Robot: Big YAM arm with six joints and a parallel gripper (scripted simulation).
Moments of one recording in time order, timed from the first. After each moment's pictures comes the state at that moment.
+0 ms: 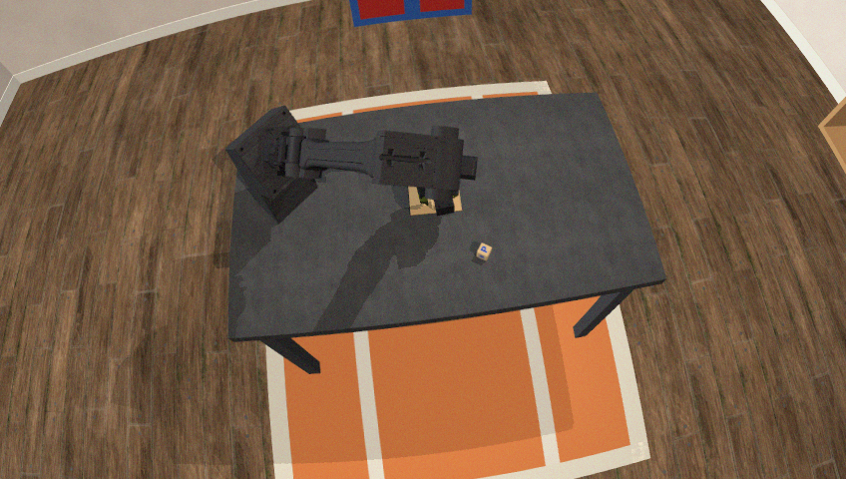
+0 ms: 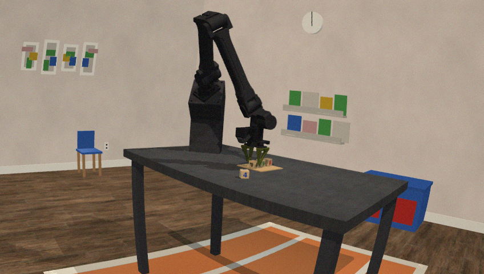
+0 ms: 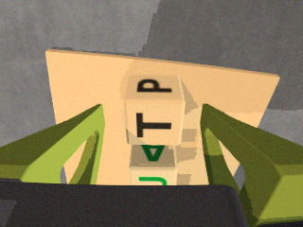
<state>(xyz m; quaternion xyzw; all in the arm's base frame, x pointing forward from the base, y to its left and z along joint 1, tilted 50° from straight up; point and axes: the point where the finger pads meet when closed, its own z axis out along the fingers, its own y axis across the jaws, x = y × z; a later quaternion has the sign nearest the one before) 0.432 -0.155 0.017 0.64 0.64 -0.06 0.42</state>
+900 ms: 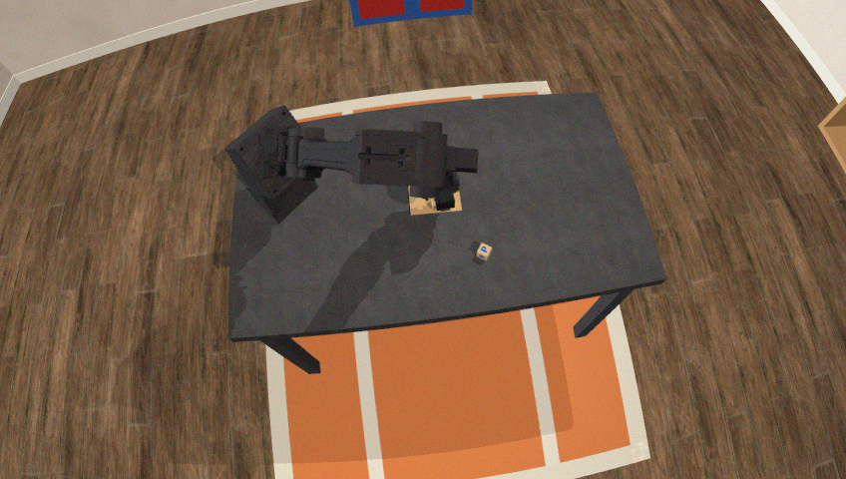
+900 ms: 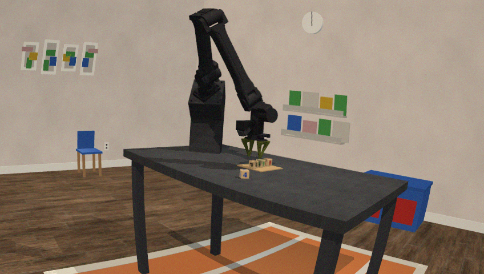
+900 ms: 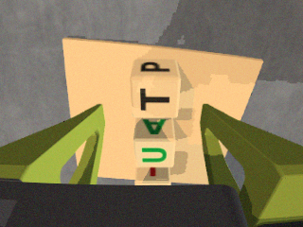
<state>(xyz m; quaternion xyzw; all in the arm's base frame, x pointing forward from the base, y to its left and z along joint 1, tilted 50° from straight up) 0.420 -0.139 0.036 0.64 0.63 -0.06 0.42</state>
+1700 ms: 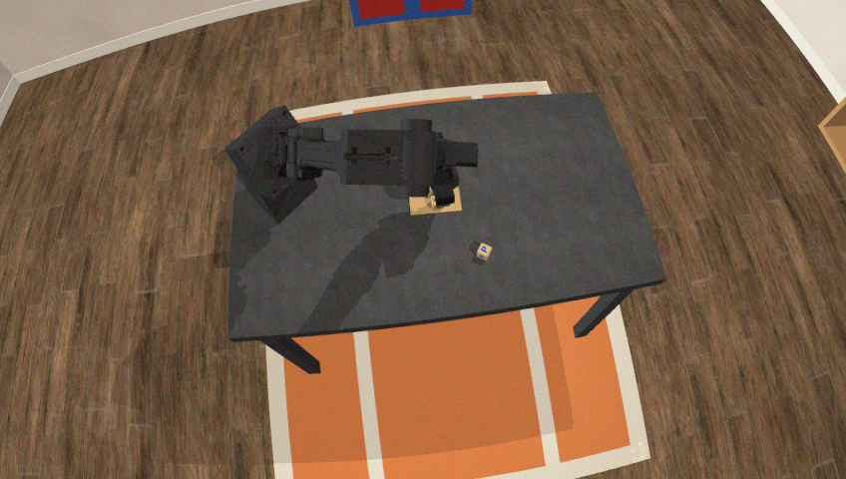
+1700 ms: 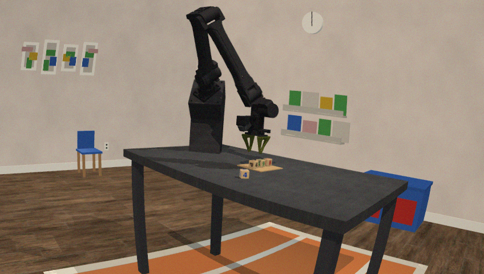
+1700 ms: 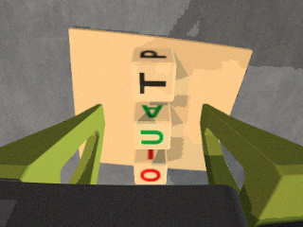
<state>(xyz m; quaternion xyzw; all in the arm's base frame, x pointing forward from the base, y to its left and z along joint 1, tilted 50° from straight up) 0.410 -0.127 0.047 0.64 0.64 -0.07 0.42</state>
